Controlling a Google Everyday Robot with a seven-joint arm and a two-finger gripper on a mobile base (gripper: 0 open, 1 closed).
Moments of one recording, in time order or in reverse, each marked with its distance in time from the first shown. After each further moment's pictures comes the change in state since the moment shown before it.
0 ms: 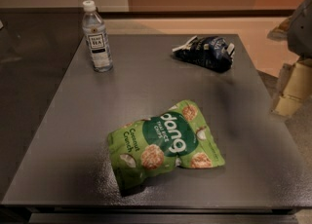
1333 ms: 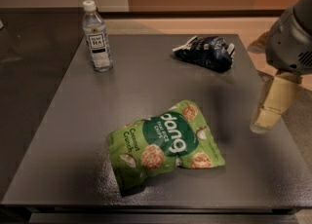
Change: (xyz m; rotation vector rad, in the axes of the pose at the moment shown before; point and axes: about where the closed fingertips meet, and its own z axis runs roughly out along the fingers) arm -0.021 0.017 0.025 -0.058 -0.036 -0.050
